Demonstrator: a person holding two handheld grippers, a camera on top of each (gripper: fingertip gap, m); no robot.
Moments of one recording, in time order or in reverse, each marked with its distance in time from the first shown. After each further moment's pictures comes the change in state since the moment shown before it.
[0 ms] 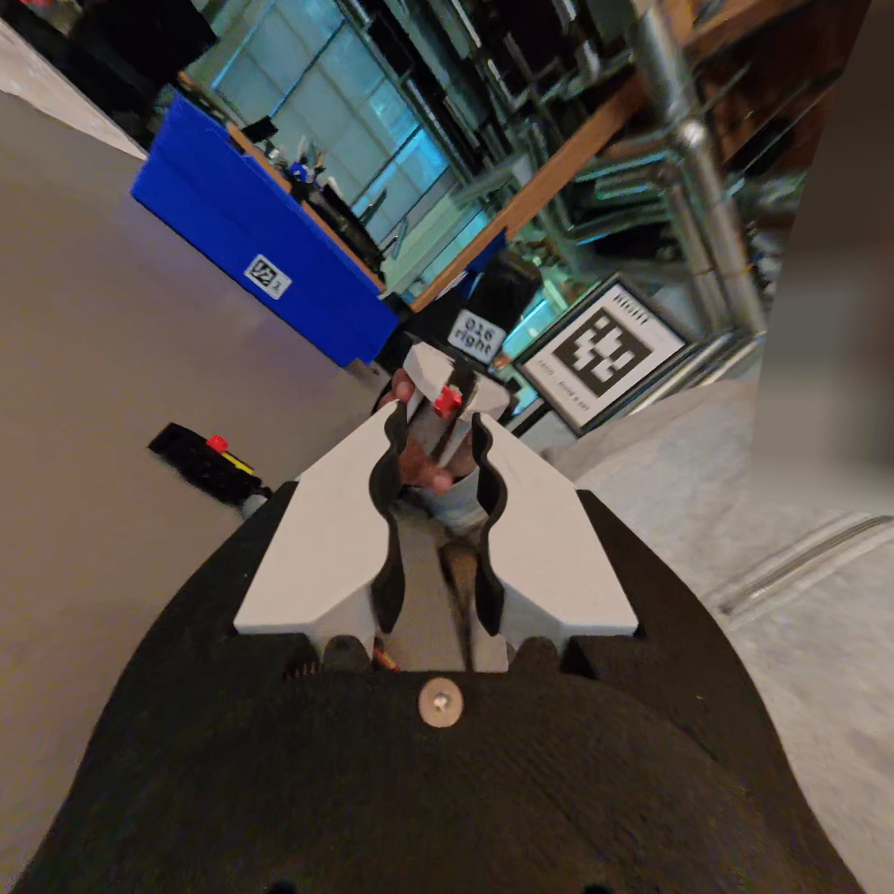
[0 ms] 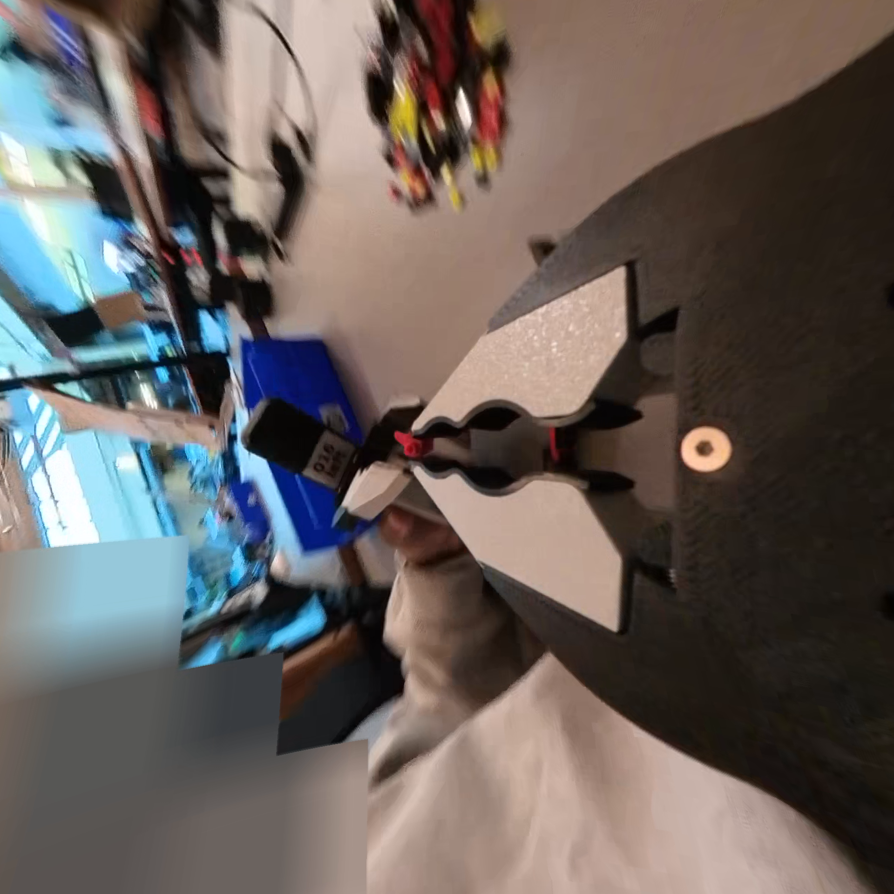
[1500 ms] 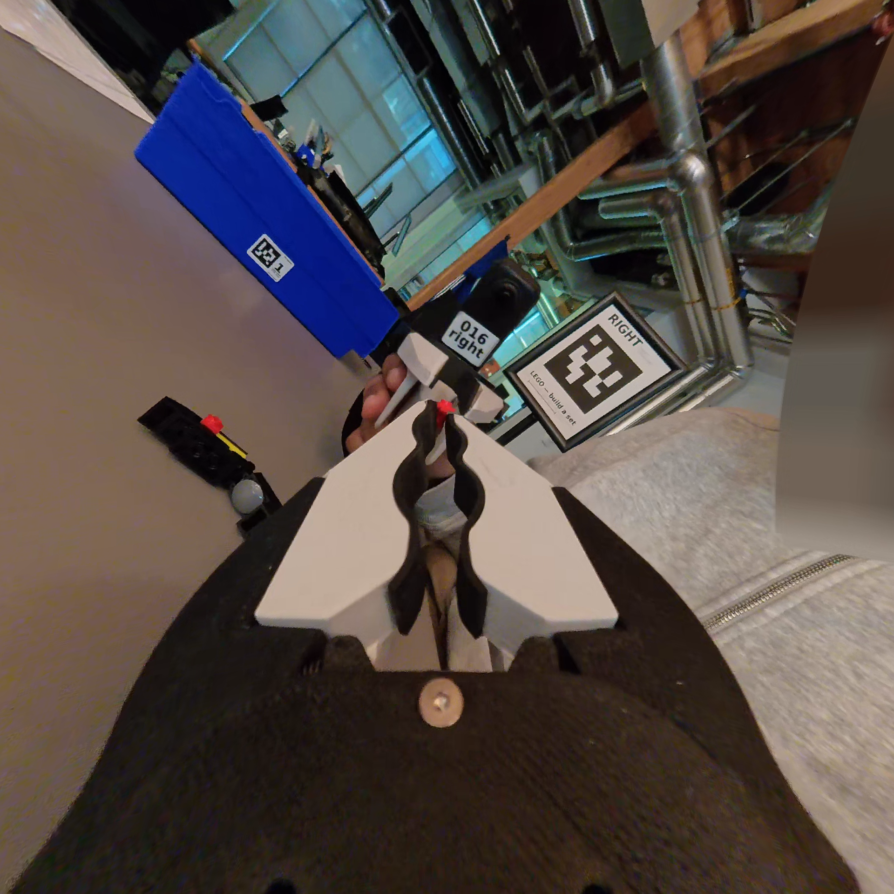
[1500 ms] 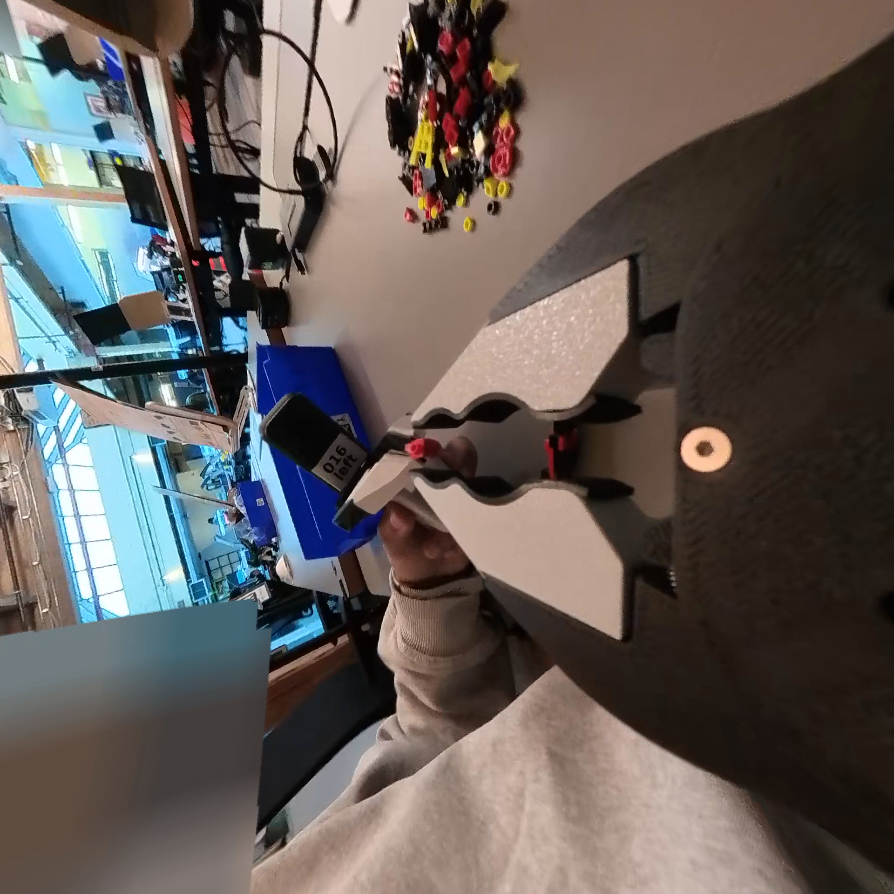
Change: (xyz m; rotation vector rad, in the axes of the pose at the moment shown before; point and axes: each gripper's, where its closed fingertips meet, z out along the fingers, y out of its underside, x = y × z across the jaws) left arm -0.004 0.001 0.002 0.006 -0.006 -0.106; right arm 0.007 0.000 -0.004 0.027 -0.012 -0.034
